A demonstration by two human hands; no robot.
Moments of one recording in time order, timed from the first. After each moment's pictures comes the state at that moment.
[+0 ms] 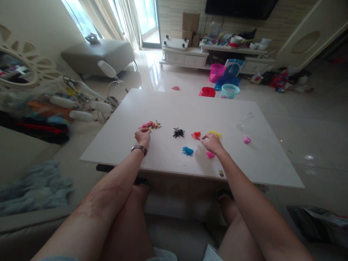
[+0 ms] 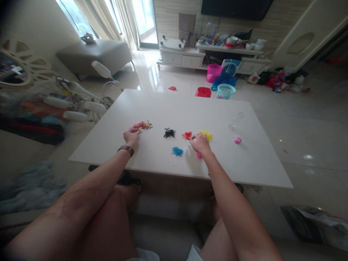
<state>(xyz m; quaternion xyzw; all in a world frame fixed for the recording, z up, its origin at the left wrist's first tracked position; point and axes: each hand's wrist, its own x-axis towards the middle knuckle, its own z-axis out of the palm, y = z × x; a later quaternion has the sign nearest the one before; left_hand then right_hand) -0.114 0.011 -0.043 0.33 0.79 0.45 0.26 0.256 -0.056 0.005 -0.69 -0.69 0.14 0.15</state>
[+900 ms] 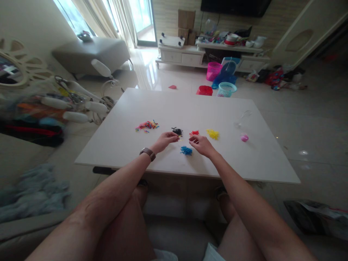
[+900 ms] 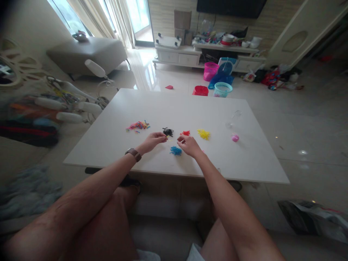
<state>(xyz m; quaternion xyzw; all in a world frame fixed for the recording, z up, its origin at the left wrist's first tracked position) -0.023 -0.026 -0.015 0.49 0.42 0.39 0.66 0.212 -0.074 0.023 -0.56 -0.72 0.31 0.27</state>
